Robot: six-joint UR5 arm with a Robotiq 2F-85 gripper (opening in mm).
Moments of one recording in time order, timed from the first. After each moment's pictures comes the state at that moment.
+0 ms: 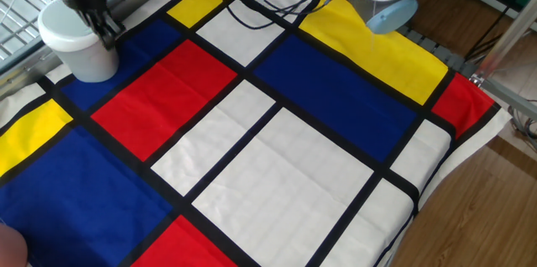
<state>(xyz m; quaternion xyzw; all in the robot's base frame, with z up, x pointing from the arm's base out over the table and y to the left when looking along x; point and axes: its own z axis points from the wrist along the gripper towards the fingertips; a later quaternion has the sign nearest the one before) 0.580 -0.182 0.164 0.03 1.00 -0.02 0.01</state>
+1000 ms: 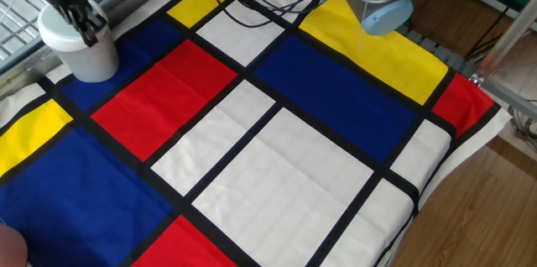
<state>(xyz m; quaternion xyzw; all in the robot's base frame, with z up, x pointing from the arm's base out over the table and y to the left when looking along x) 0.586 -0.247 0.160 -0.04 1.00 -0.01 0.02</state>
